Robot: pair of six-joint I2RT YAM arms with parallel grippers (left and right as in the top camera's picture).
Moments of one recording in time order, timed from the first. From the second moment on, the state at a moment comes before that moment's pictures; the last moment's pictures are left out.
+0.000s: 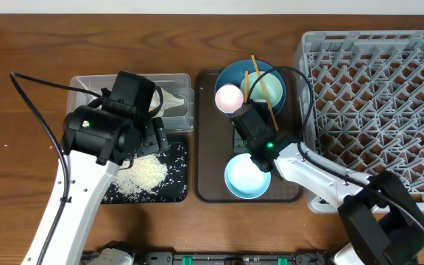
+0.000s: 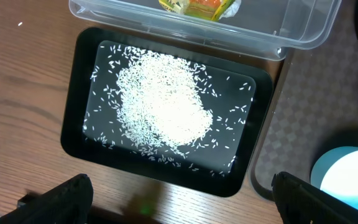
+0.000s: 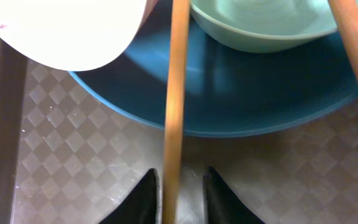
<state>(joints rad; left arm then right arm) -0.30 1.31 1.41 -1.42 -0.20 -0.54 0.67 1.72 0.94 -0.23 0.22 0.63</state>
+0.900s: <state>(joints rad) -0.30 1.31 1.41 -1.42 -0.20 -0.54 0.67 1.71 0.94 -0.23 0.18 0.64</state>
